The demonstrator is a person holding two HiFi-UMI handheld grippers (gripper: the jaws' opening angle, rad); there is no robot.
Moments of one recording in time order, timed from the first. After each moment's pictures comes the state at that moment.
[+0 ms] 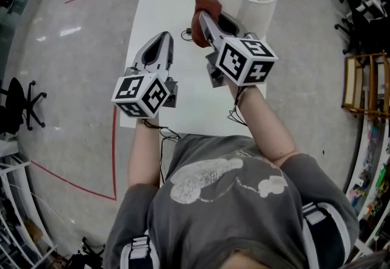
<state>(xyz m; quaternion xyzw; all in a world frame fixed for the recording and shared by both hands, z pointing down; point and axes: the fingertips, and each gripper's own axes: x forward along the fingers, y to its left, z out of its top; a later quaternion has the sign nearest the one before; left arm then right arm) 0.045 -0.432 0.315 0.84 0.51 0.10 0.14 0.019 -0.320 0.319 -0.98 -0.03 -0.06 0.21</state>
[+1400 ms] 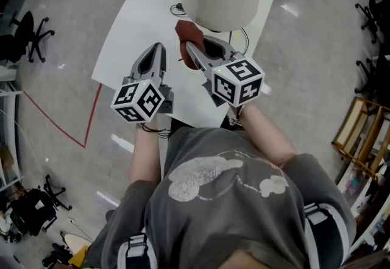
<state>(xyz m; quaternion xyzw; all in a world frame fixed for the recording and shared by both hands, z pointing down) -0.070 -0.406 0.392 0.92 0.31 0.16 0.16 -0.097 -0.320 0.408 -0.94 0.25 -0.17 0.17</state>
